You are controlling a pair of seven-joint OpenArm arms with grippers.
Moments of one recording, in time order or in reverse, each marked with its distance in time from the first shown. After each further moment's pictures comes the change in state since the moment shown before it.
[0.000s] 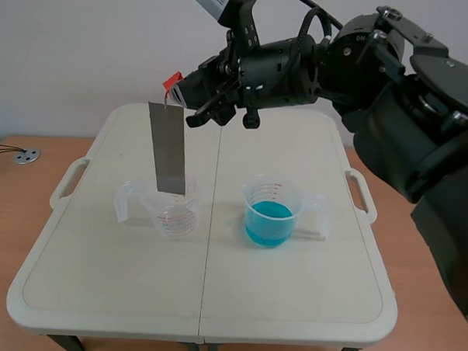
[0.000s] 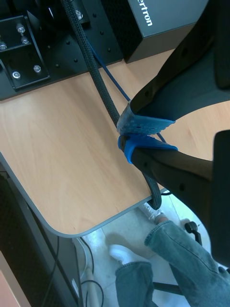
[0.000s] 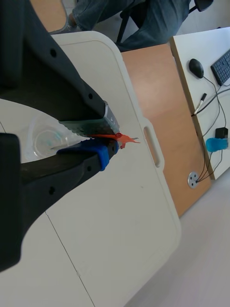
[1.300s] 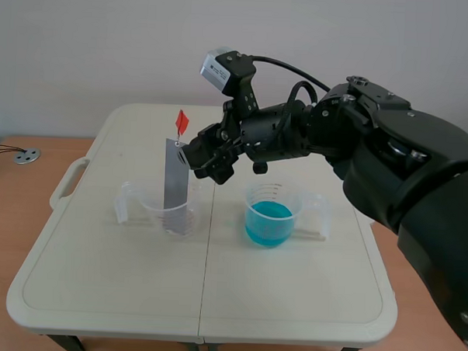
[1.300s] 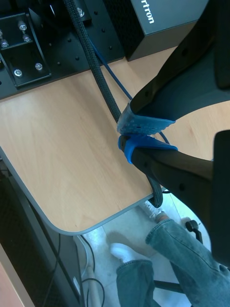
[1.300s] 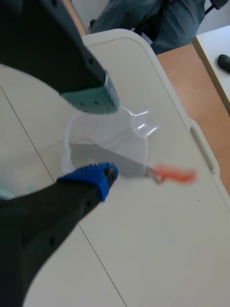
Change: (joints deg) left arm -0.3 -0.2 0.0 0.0 0.0 0.0 0.0; right arm -0.4 -0.9 -2.2 -12.9 -3.2 0.0 4.5
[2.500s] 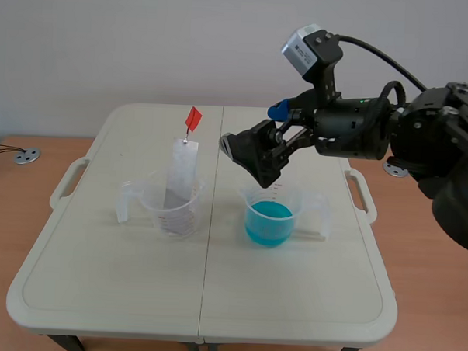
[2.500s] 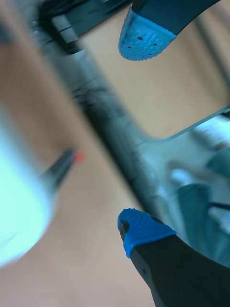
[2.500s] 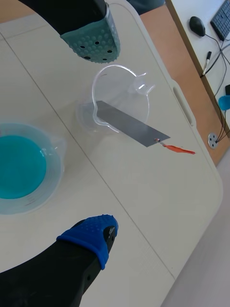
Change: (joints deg) left arm -2.6 -7.0 -4.7 17.6 1.5 9.5 -1.8; right arm -11.6 12.5 9.3 16.7 1.3 -2.4 7.0
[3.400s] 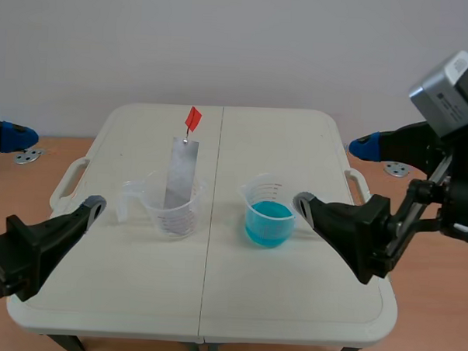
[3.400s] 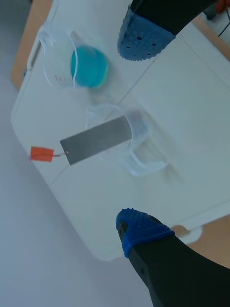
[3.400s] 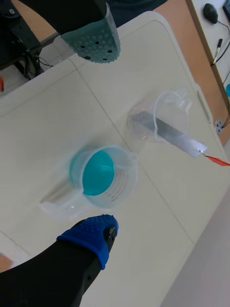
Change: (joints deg) left arm -18.7 -9.4 0.7 16.5 -16.8 -14.7 -0.6; right arm -37.0 14.1 18.9 29.2 0.0 -2.8 10.0
